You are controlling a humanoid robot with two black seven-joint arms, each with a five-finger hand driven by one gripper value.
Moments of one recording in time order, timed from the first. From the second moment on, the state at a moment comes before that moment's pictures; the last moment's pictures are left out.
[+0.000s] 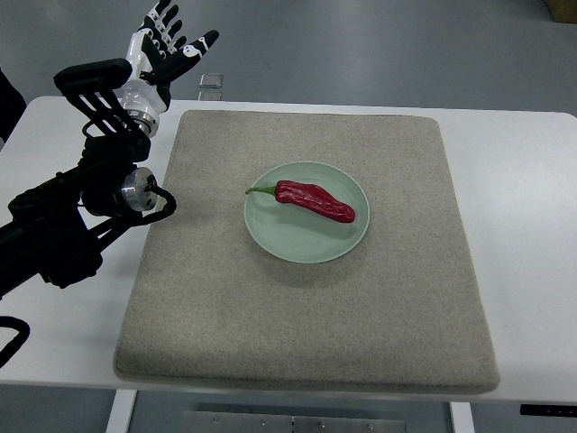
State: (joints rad) left arm -0.83 0.30 -0.61 -0.96 0.09 0.39 -0.57; right arm 0.00 0.00 0.06 0.12 -0.15 0.20 0.07
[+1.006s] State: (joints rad) left arm -0.77 0.25 -0.69 -0.95 -0.09 0.32 -0.58; right arm 0.00 0.00 0.06 0.13 -0.15 0.21 0.07
